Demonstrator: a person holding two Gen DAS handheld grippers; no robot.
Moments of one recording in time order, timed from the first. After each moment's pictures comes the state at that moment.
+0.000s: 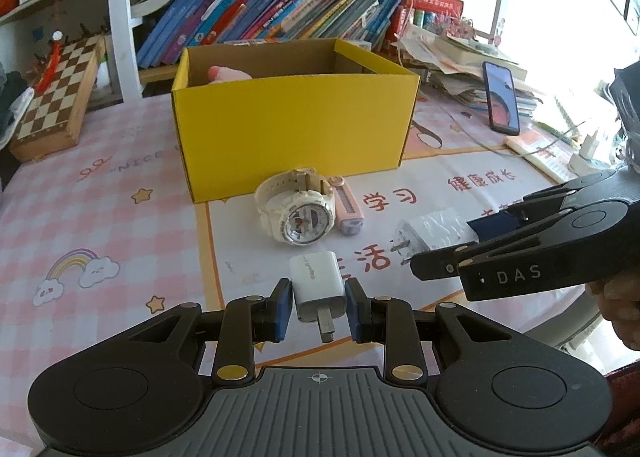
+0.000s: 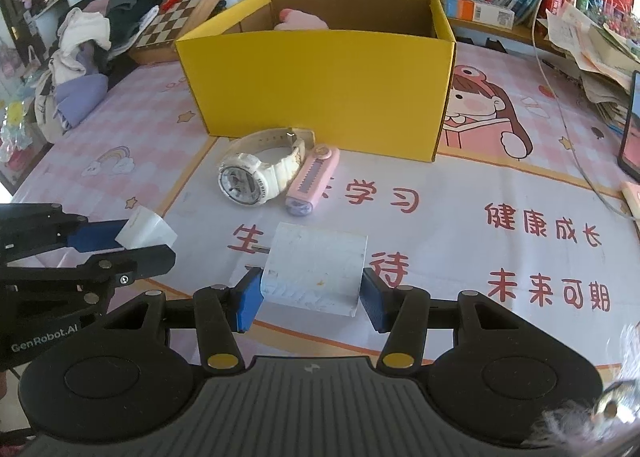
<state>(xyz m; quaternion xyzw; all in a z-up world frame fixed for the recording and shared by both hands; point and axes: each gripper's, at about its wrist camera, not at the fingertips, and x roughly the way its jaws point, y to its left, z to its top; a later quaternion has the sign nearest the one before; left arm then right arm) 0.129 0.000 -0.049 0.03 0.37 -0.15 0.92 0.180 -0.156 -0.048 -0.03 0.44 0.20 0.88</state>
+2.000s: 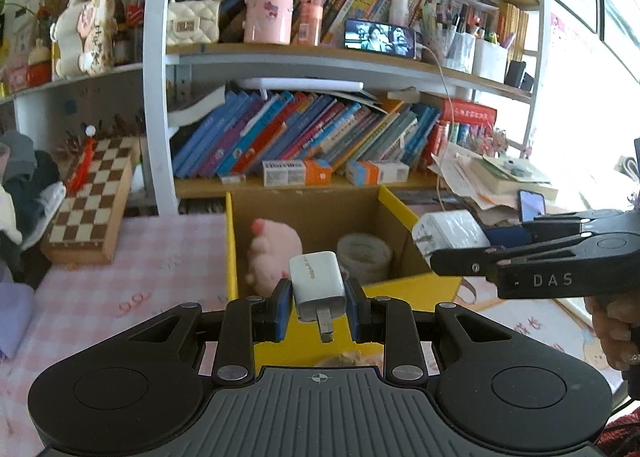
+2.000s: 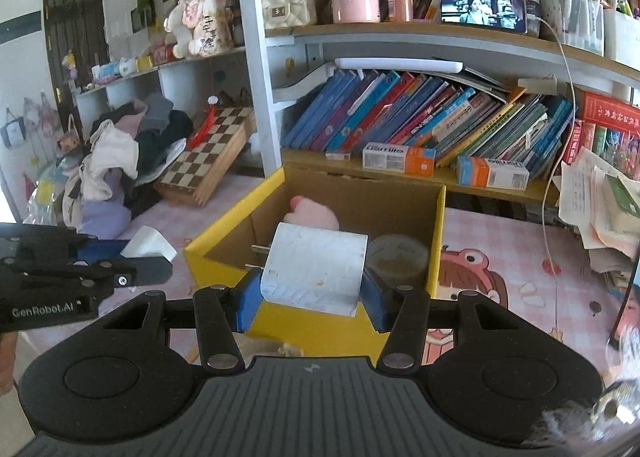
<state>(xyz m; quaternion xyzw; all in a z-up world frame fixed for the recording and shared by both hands) 0.196 0.016 0.047 0.00 0.25 -0.11 0.96 0.258 -0.172 0.054 -0.02 0.27 0.26 0.93</state>
